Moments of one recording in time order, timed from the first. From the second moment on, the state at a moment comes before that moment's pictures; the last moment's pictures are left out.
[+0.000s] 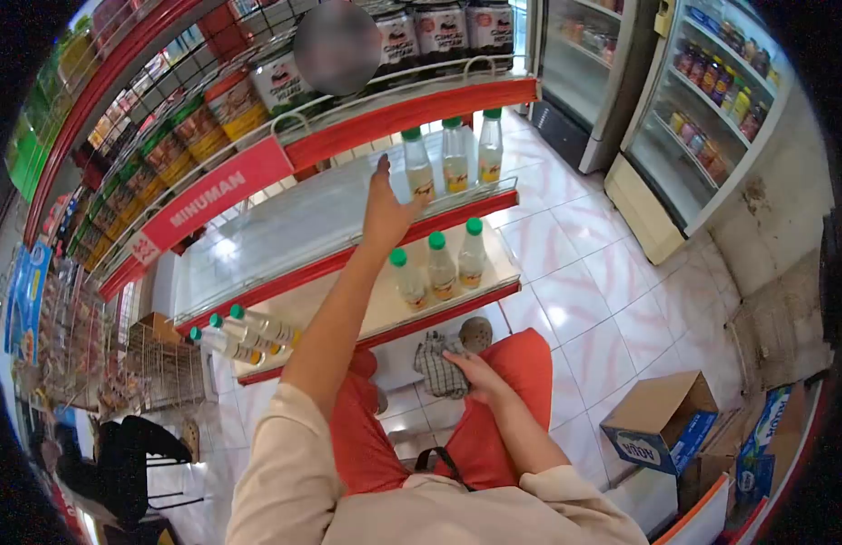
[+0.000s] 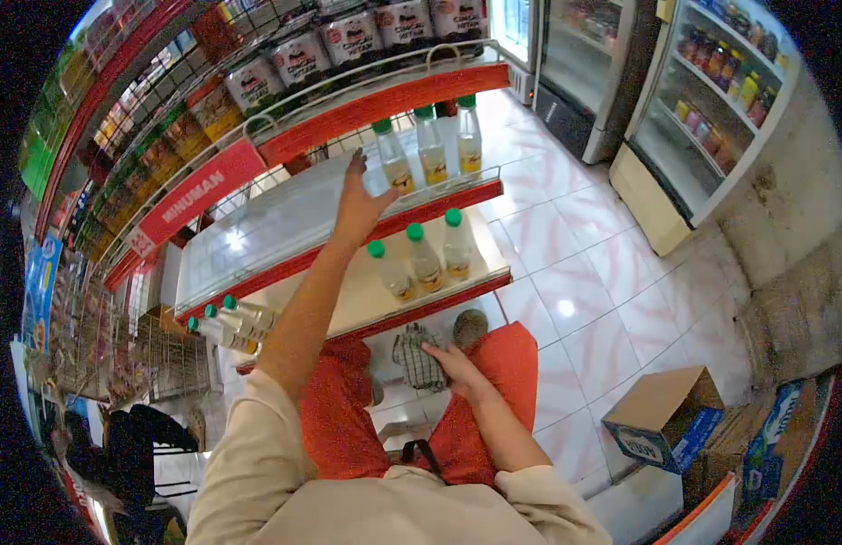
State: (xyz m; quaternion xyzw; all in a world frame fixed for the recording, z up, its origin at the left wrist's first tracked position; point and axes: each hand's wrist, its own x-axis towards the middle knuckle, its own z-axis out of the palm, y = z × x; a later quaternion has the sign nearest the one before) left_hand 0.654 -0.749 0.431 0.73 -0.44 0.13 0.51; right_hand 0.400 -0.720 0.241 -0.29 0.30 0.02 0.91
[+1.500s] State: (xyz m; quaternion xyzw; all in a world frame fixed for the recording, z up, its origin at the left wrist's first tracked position) left_hand 0.583 -0.506 0.305 0.45 -0.15 -0.45 0.76; right_hand 0.560 -0.651 0.416 -0.53 0.18 -0.33 0.76
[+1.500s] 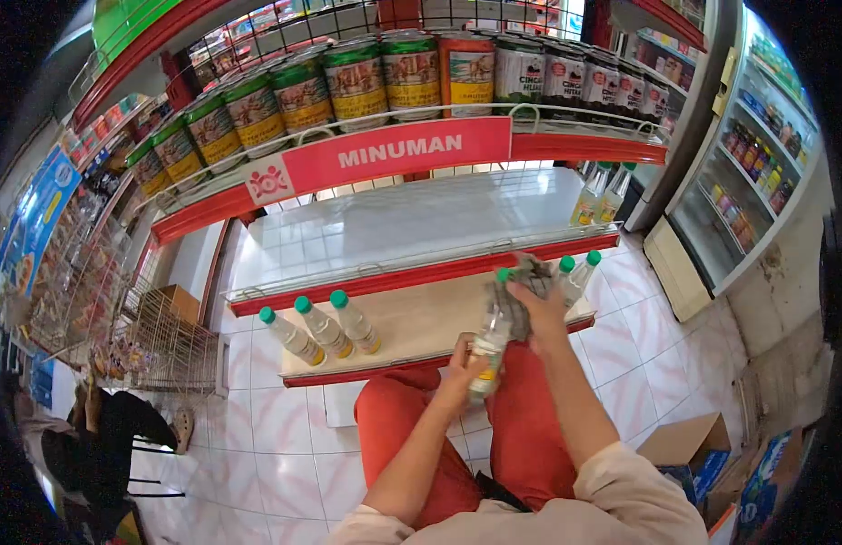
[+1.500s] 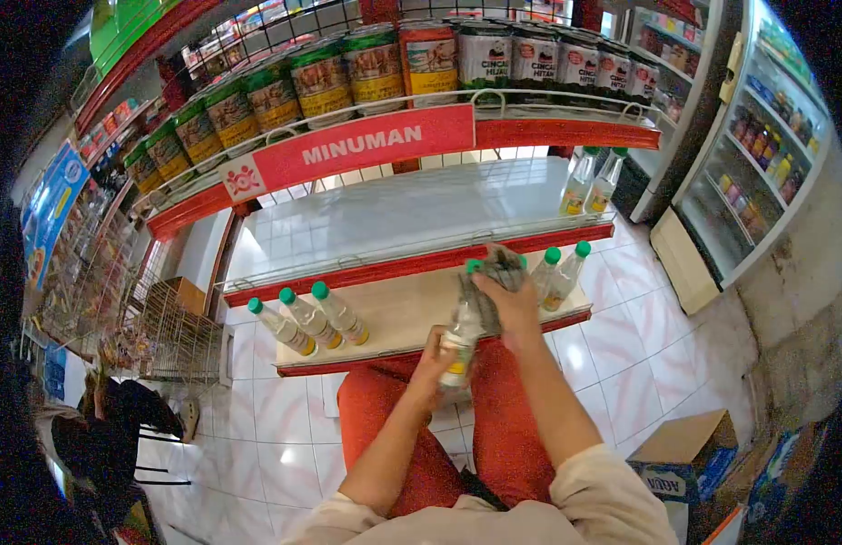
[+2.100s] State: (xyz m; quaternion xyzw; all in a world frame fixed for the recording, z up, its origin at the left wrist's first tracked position) left_hand 0.602 -0.497 0.321 0.56 -0.07 -0.35 0.75; right_hand 0.598 -0.662 0.324 -0.35 0.10 -0.24 0.90
